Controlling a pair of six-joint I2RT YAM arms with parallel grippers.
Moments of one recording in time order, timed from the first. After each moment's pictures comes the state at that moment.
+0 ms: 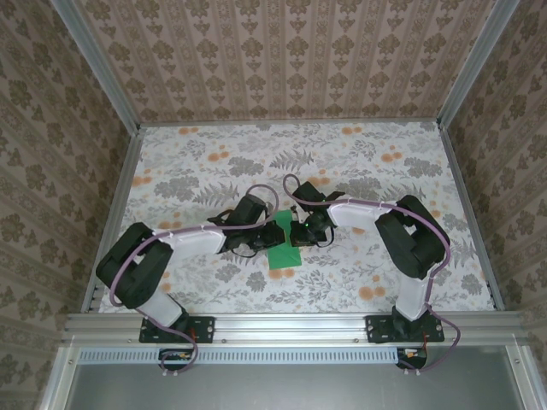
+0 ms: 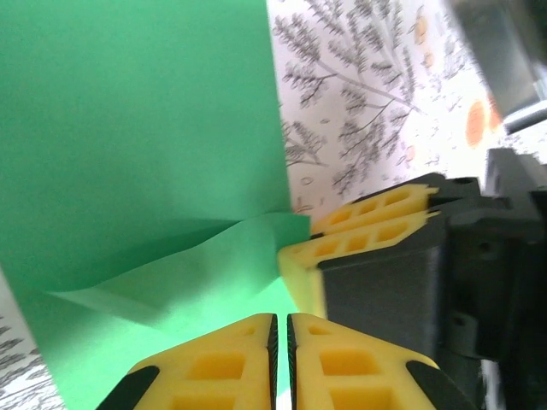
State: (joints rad) left arm -0.77 1.57 0.72 -0.02 0.37 -0.90; right arm 0.63 1.86 1.09 -0.53 -0.33 0.52
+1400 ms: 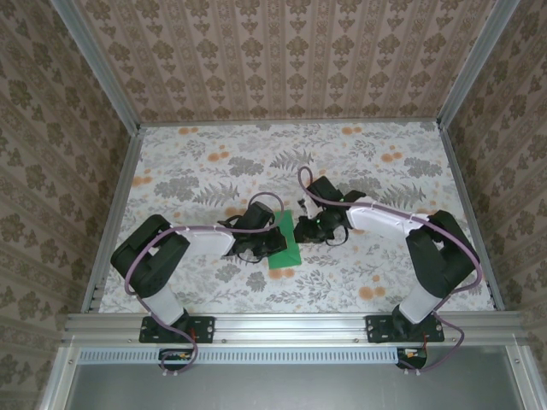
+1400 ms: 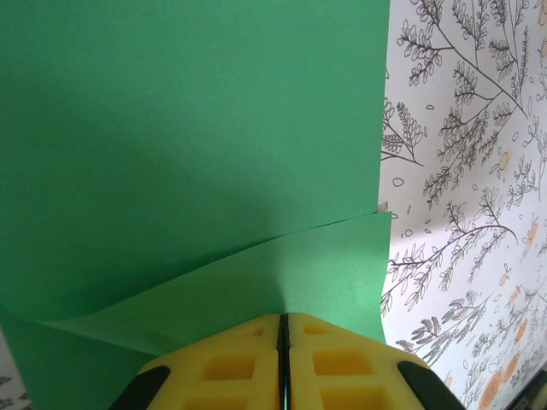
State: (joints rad) left arm -0.81 1.68 0.72 0.00 0.31 -0.99; right arm 0.60 1.65 1.00 -0.56 -0.44 0.52
